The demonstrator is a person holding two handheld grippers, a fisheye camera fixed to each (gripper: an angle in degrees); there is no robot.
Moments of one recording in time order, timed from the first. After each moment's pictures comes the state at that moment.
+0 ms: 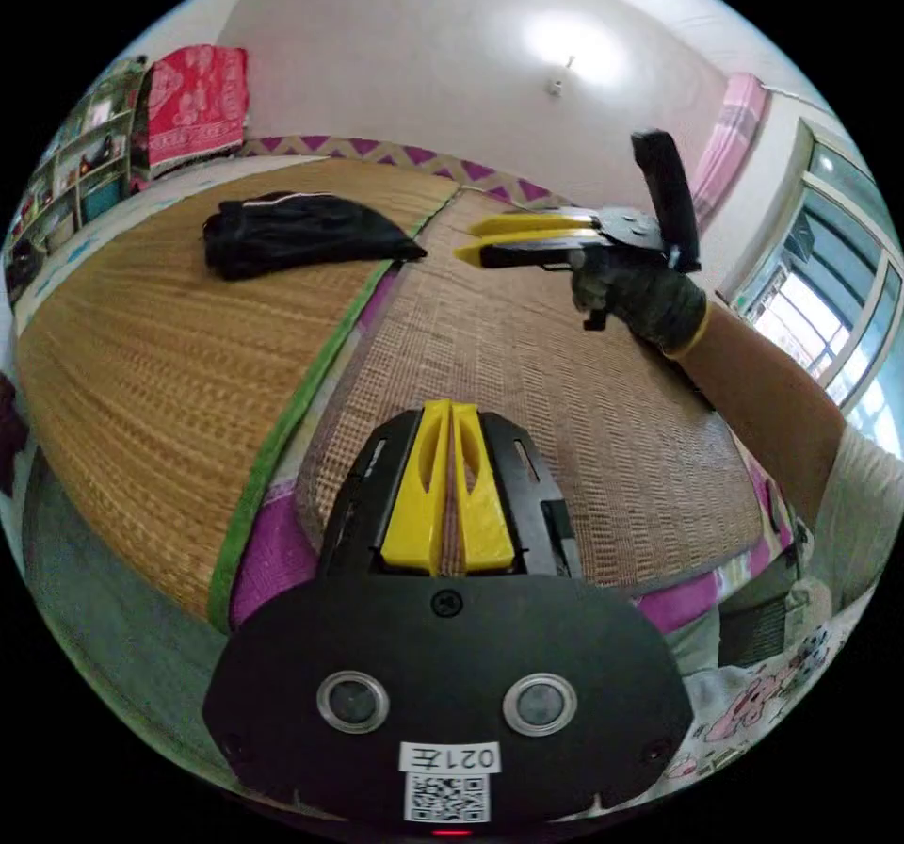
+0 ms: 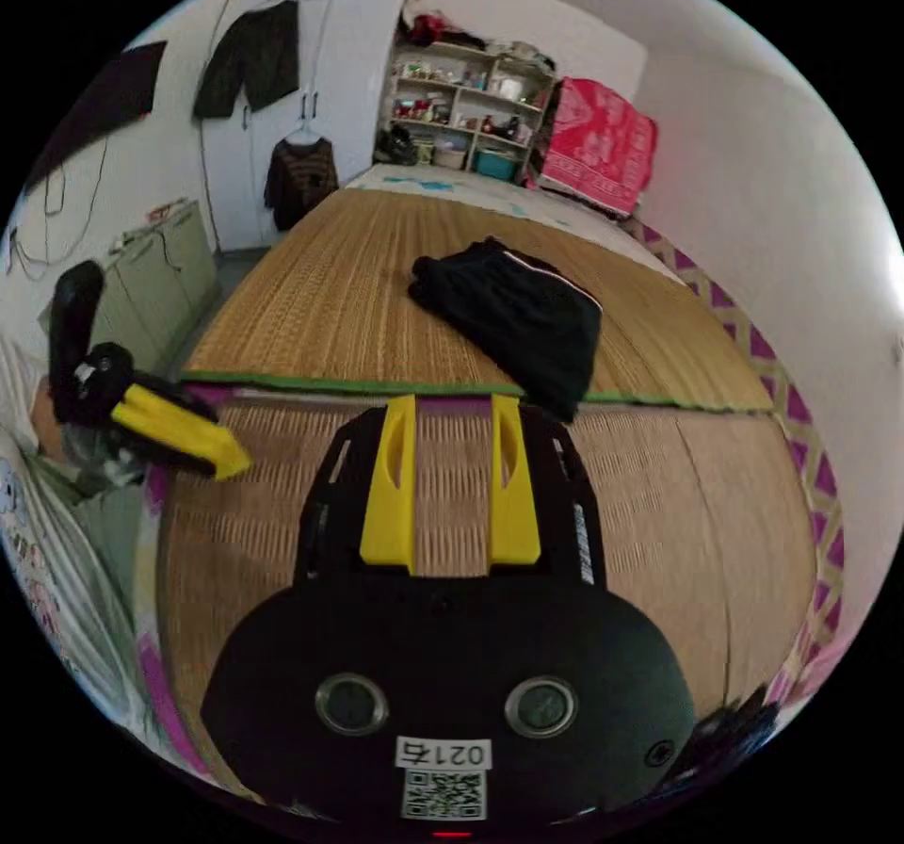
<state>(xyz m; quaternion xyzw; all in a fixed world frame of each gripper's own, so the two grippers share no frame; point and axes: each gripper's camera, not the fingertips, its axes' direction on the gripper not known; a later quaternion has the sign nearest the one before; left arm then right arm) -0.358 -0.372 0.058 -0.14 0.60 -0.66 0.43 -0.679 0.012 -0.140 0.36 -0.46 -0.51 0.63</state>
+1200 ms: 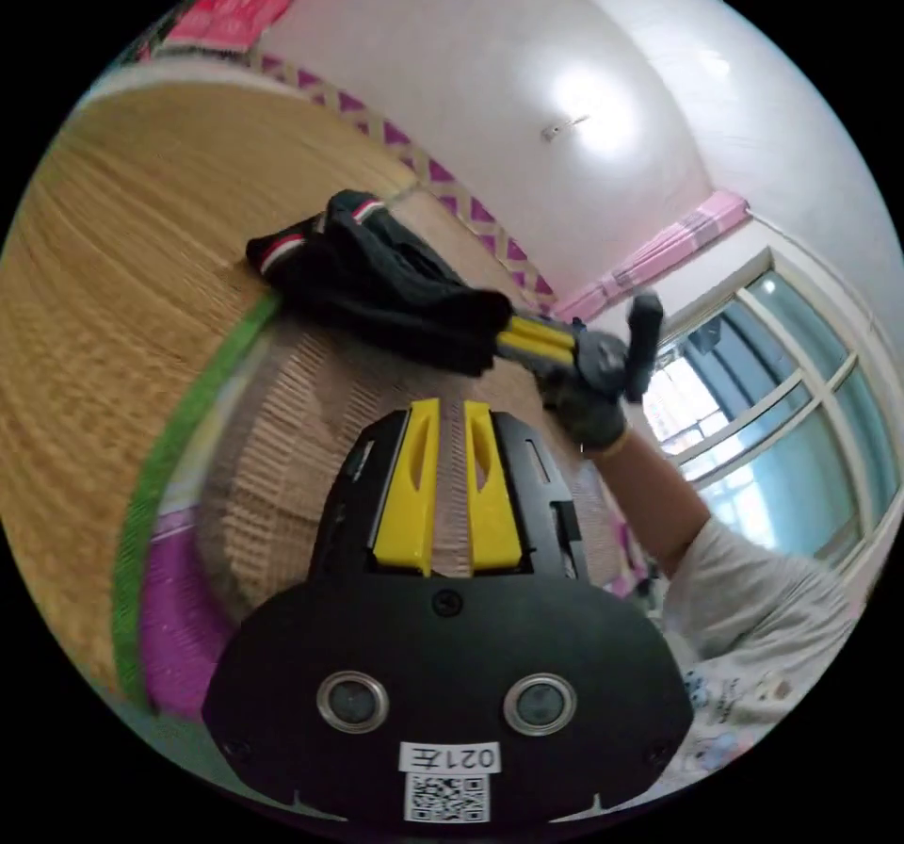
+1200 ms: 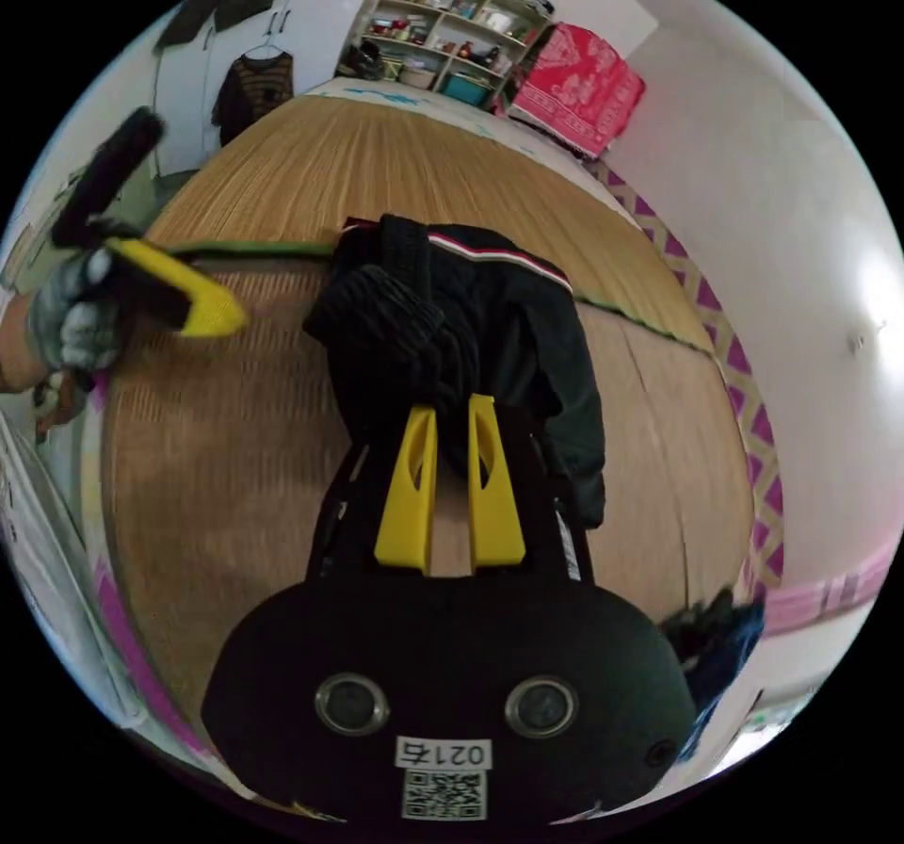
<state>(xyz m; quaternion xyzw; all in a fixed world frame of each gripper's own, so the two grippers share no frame) -0.302 -0.301 0.137 -0.05 0.70 -0.69 0.18 -0.617 0.132 -0.124 0.31 -0.34 -0.50 0.74</state>
